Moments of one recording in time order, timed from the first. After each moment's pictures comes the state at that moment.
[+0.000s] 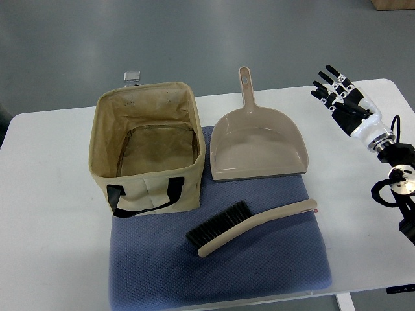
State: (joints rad) left arm 0.01 0.00 -0.15 -0.17 -0.06 -0.03 0.11; right arm 0.48 -0.21 1.38 0.76 -0.61 0.48 0.18
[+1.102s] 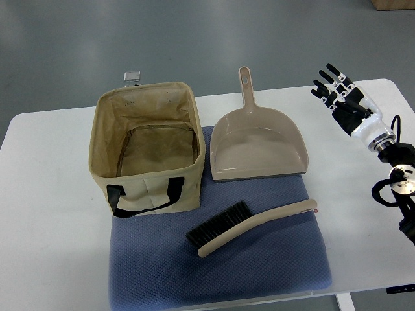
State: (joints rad) left arm 0.01 0.00 -0.15 -0.16 -0.06 -0.02 0.11; right arm 0.48 -0.21 1.38 0.76 -0.60 0.49 0.17
